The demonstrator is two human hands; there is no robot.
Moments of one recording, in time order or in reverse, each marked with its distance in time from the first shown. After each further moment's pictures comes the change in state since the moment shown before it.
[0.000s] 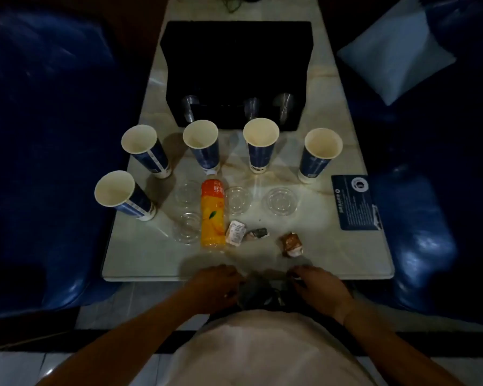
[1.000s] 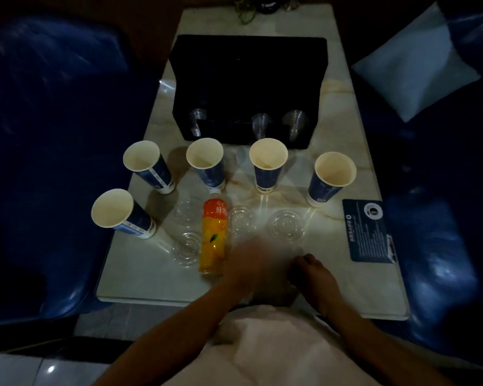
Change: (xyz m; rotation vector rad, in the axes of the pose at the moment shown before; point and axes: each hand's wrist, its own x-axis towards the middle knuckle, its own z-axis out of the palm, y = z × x) left_hand 0.104 0.024 -0.045 -0.181 0.455 -0.143; right_hand 0.082 0.017 -0.014 0.054 0.234 0.054
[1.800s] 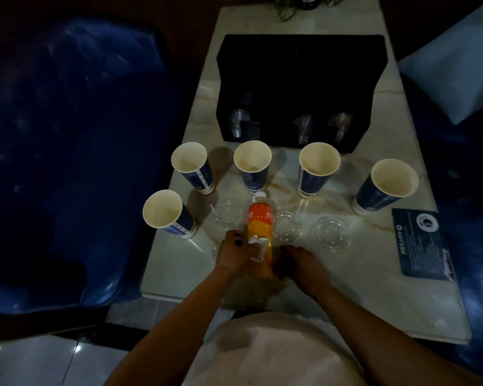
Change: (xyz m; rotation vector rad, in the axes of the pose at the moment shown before) left_hand -0.019 -0.084 -0.066 -0.832 0.075 -0.797; right_hand 0.050 -0.109 0.019 0.294 -0.139 -0.062
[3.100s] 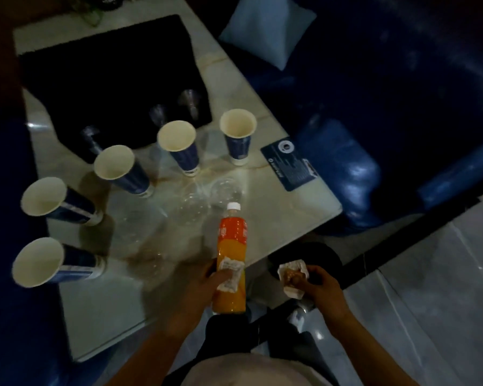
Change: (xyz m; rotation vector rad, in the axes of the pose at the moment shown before) left_hand -0.082 -0.059 0.052 0.035 -0.567 0.161; right_hand -0.228 0.087 0.054 1.142 0.732 0.583
